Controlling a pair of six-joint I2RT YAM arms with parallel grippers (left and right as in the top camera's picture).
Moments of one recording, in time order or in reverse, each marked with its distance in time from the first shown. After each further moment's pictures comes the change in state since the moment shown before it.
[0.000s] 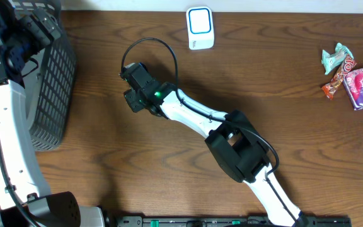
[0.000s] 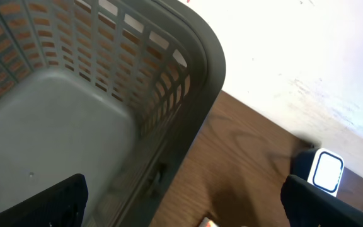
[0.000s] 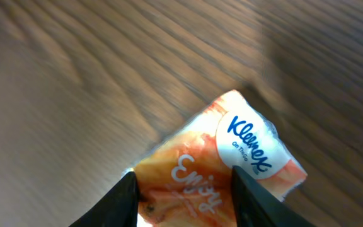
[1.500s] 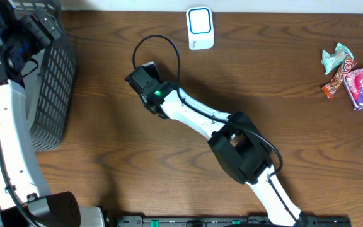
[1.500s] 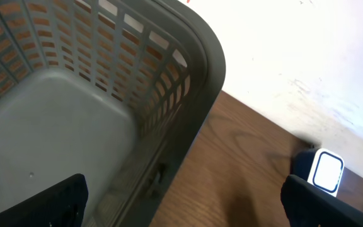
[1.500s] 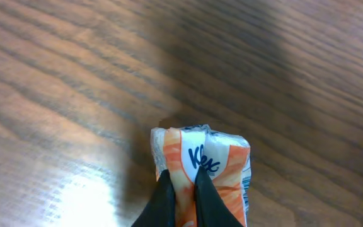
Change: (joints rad) left arm 0.000 0.000 0.000 0.000 0.000 0.000; right arm 0.000 -0.035 -0.002 -0.182 0.308 0.121
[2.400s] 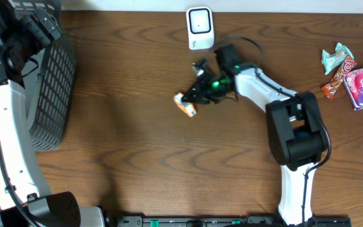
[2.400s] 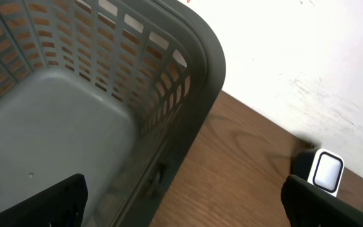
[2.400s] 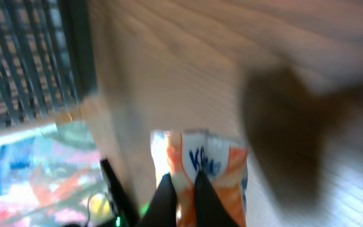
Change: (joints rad) left arm 0.000 0.000 0.000 0.000 0.000 0.000; right arm -0.504 -0.170 -0.406 0.088 -1.271 0.013
